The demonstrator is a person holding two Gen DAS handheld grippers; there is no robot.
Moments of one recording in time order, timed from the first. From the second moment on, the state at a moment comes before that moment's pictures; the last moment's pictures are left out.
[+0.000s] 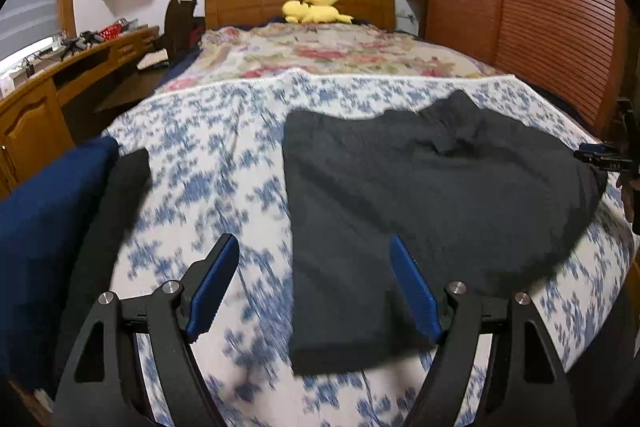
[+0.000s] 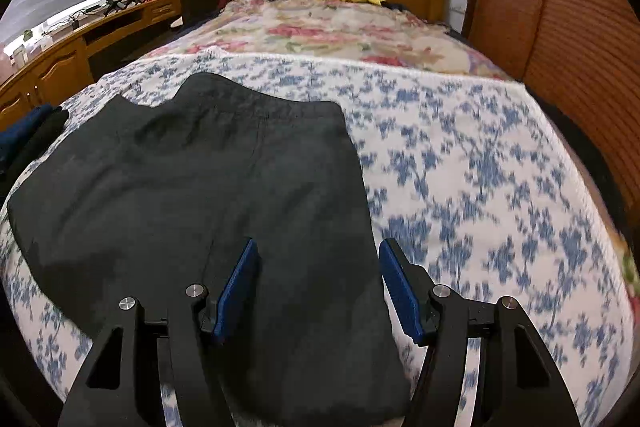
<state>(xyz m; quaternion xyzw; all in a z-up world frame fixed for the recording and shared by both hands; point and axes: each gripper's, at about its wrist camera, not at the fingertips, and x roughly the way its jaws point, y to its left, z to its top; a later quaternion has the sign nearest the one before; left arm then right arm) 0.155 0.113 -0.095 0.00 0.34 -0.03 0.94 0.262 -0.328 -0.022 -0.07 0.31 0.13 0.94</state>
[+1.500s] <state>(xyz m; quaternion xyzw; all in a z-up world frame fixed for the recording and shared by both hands) 0.116 0.093 -0.110 0.01 0.38 -0.06 0.92 0.173 -0.348 -0.035 -0.06 0.30 0.18 0.93</state>
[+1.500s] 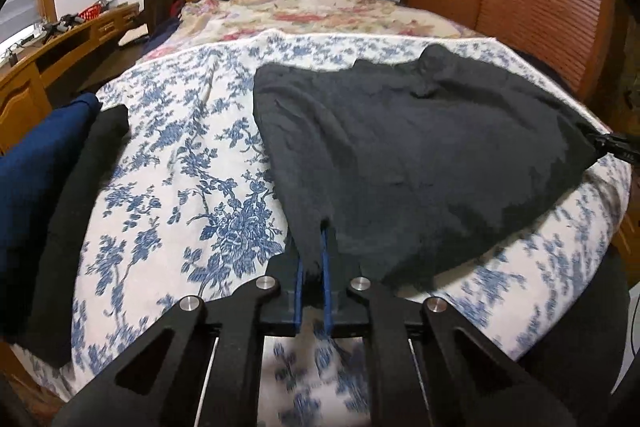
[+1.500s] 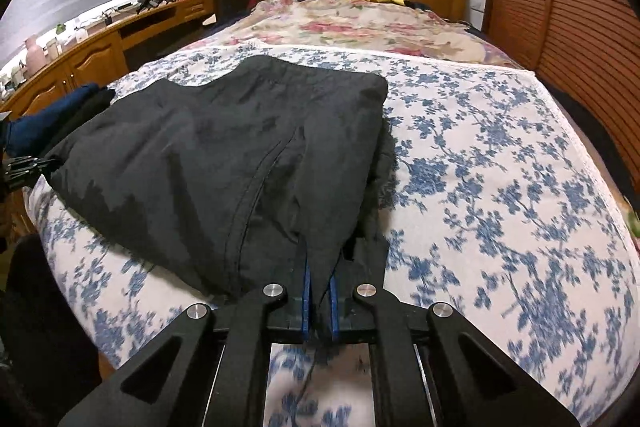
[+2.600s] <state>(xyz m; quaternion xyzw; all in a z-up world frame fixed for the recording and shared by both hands) 0.121 0.084 -0.061 -0.01 0.27 -0.07 0.96 0.213 -0.228 0.030 -0.09 0.26 0.21 0.94</state>
